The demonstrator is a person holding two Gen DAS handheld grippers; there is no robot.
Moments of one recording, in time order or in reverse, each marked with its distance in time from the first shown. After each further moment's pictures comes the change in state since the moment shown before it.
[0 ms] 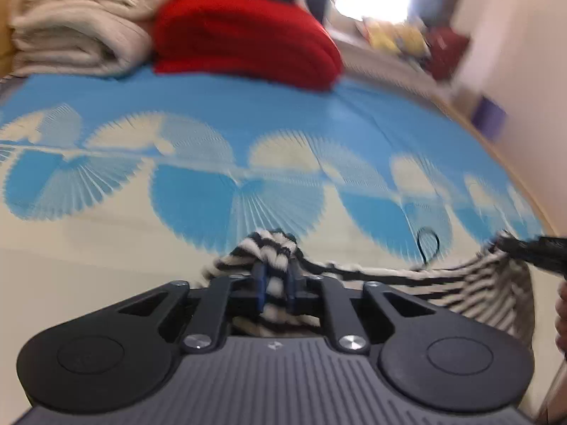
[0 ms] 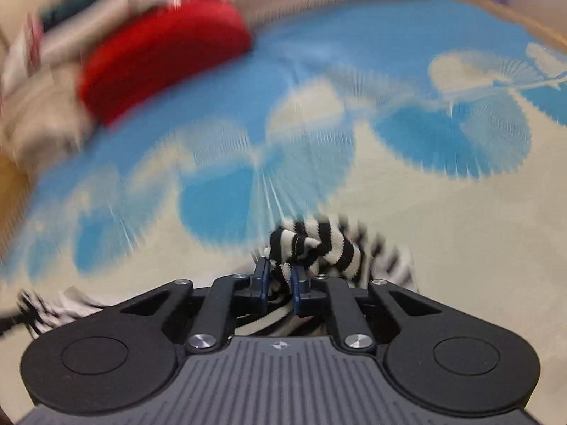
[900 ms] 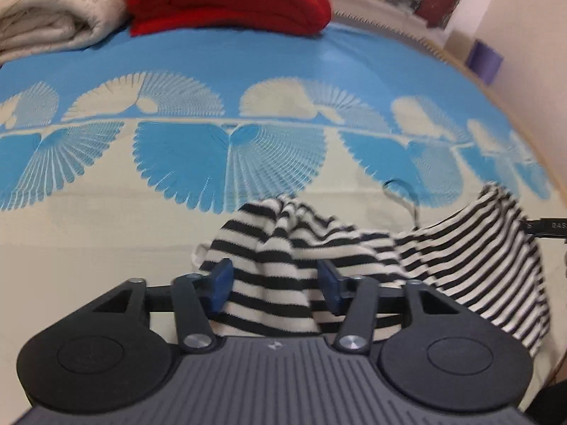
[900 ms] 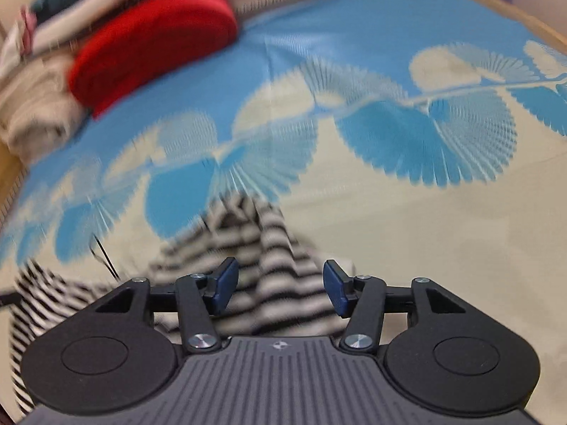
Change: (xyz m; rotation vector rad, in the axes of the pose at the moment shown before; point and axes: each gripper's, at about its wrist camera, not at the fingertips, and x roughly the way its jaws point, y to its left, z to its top) left arm 0.038 0.004 -0.009 0.106 0.215 -0.017; right arm 0.021 -0.049 0.010 -0.092 0.151 -0.063
